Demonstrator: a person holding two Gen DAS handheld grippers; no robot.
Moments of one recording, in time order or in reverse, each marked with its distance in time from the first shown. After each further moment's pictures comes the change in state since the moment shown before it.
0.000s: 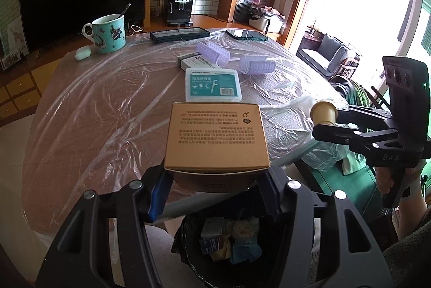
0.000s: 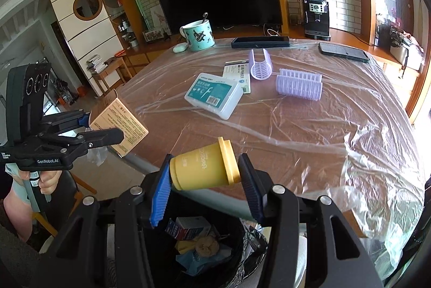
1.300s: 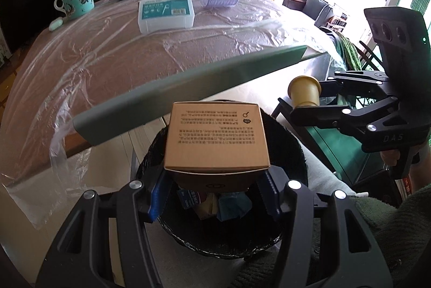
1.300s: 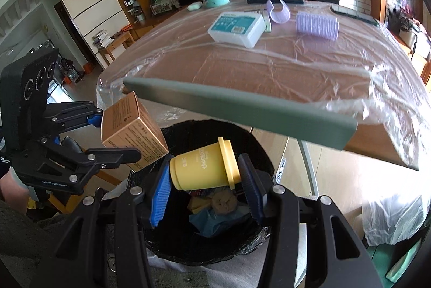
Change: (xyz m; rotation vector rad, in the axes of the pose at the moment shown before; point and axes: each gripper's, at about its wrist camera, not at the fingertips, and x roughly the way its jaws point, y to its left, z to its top) left arm 0.017 -0.044 -0.077 0.103 0.185 -0.042; right arm 0.005 0.025 -0.073 -0.005 0.151 0.028
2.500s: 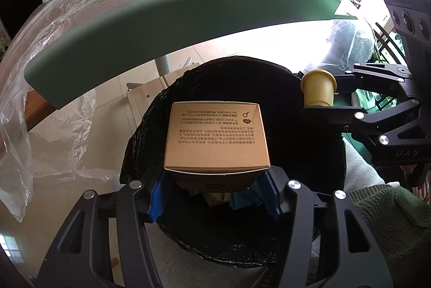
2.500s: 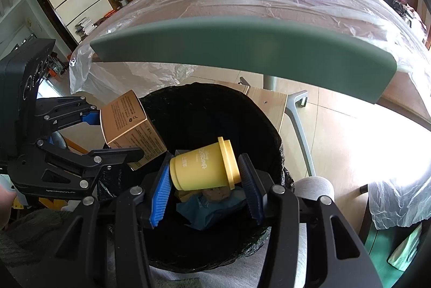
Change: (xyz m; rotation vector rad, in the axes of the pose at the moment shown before) left arm 0.058 0.006 -0.017 -0.007 0.118 0.054; right arm 0.050 -0.003 -0.027 0.033 0.087 -0.071
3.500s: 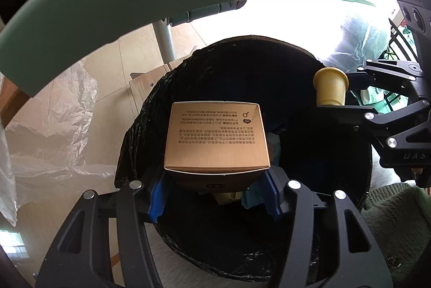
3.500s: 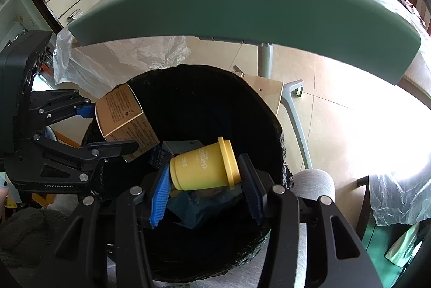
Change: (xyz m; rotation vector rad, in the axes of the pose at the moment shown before) left arm 0.033 0.007 -0.002 -0.002 0.056 0.034; right arm 0.026 -0.003 -0.006 0.015 0.056 -0.042
